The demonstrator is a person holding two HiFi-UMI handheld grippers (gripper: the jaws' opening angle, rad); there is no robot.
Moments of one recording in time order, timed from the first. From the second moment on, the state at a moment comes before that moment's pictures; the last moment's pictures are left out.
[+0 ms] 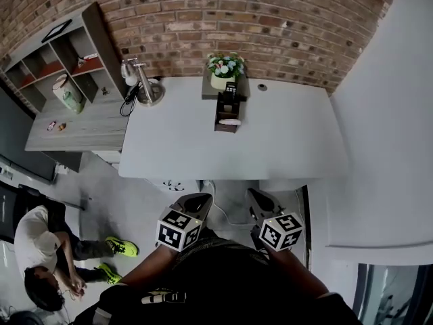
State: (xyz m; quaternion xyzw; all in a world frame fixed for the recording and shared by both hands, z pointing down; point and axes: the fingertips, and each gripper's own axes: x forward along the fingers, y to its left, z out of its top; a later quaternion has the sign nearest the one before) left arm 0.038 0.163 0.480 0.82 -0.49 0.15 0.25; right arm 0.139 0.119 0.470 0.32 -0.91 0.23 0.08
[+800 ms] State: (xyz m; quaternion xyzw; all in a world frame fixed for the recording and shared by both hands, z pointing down) left arm 0.049 0.211 0.478 0.78 -0.55 0.07 0.27; right arm 0.155 0.179 0.481 0.29 -0.92 0.25 0.07
